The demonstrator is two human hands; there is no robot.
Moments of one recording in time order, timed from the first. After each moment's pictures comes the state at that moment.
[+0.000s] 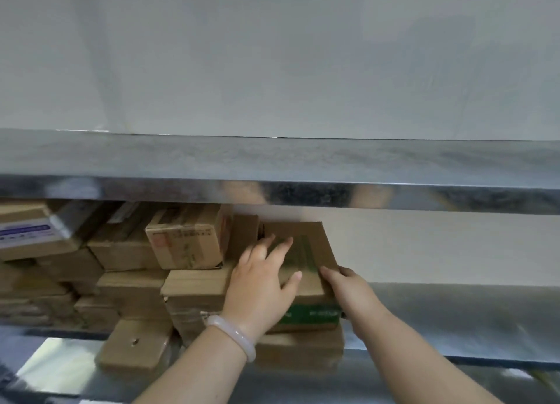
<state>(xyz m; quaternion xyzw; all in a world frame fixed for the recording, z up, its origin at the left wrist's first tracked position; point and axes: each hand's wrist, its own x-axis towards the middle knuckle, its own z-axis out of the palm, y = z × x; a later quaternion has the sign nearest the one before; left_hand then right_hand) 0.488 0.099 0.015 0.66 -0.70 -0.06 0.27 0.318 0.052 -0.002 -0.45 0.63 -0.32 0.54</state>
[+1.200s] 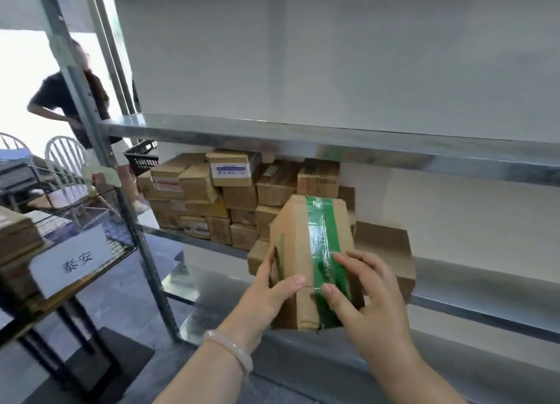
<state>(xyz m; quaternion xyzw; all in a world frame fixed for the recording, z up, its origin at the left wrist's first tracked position) 0.586 0.395 0.026 0.54 -0.39 -0.49 0.56 0.404 0.353 0.036 -0.75 0.38 -0.48 0.24</state>
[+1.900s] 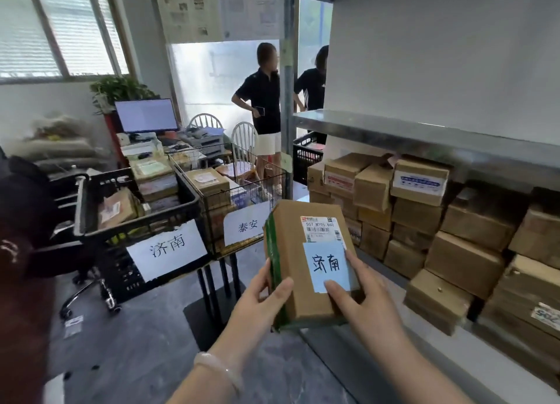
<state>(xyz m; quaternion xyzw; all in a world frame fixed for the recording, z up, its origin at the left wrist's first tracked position) 0.771 0.565 0.003 0.63 -0.18 -0.29 0.70 0.659 0.401 0.017 -0.81 0.29 -0.23 0.46</state>
